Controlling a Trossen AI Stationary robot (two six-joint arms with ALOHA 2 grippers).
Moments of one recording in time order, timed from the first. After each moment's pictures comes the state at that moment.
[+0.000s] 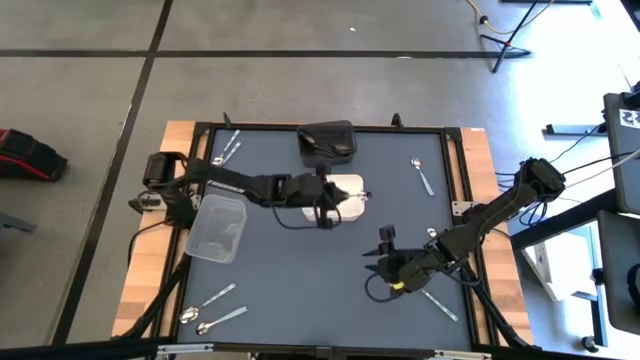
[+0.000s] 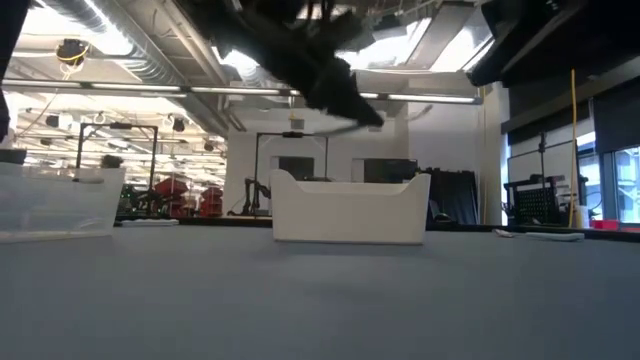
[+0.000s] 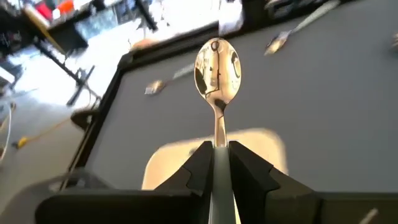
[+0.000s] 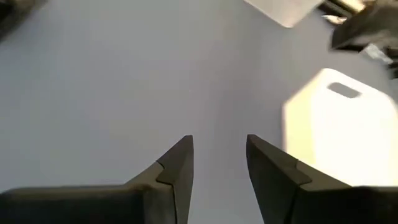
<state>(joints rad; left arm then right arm) 0.03 1.78 1.12 0.18 -0.25 0.30 0.64 1.40 0.84 -0.24 0.54 0.04</state>
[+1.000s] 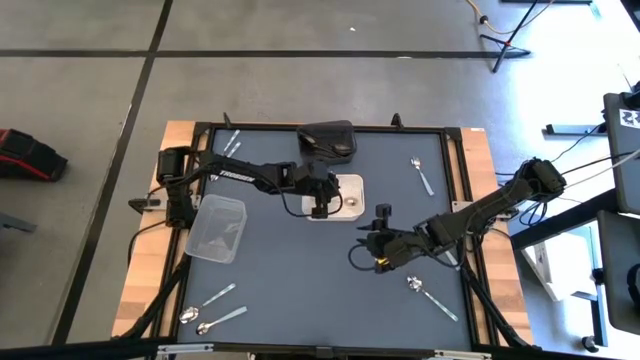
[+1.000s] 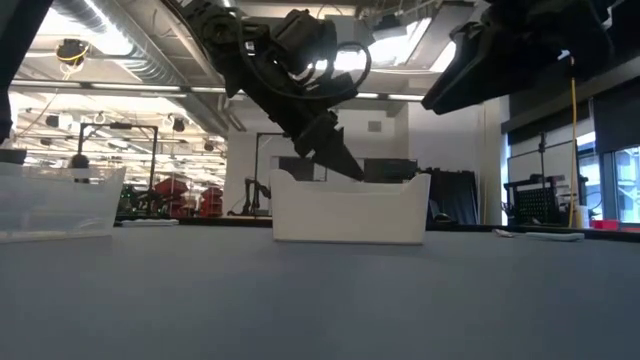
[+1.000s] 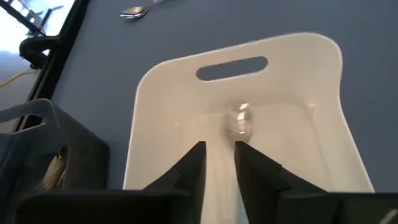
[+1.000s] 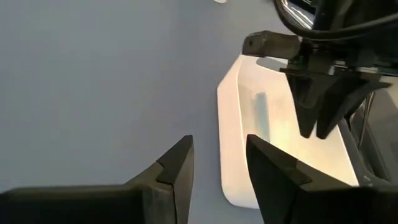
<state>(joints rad) 0.17 1.86 1.12 0.07 -0.08 0.29 0.46 1.40 0.84 -0.24 0.58 0.00</state>
